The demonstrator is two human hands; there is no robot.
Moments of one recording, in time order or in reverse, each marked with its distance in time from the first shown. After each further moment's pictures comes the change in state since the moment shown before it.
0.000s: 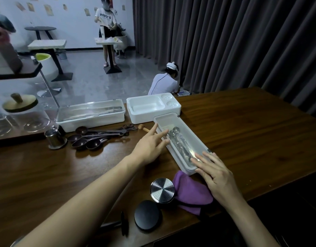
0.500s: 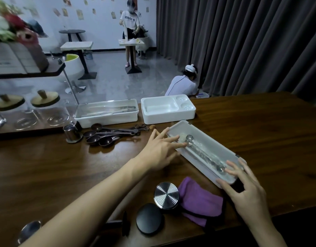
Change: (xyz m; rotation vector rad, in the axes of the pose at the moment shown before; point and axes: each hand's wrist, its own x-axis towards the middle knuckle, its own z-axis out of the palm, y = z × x) left_hand -0.018 0.017 -0.011 0.415 -0.031 0.222; right_hand -0.015 0.017 -0.024 0.080 0.081 0.276
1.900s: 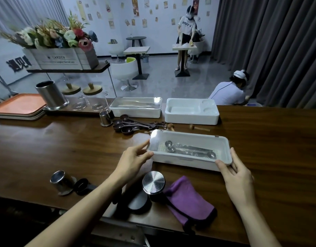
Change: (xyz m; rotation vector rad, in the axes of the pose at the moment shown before) left_hand -0.098 0.029 0.005 -0.730 0.484 -0.775; right_hand 0.074 0.007 0.016 0.660 -0.241 0.173
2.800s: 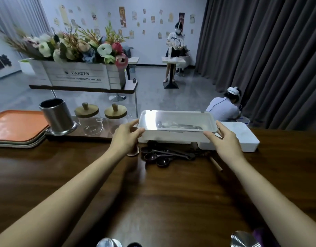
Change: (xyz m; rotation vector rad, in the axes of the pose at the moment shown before) left_hand 0.176 -0.025 -0.212 0.103 0.126 0.112; right_hand 0.120 -0.131 0.223 -0.175 -0.107 -0.187
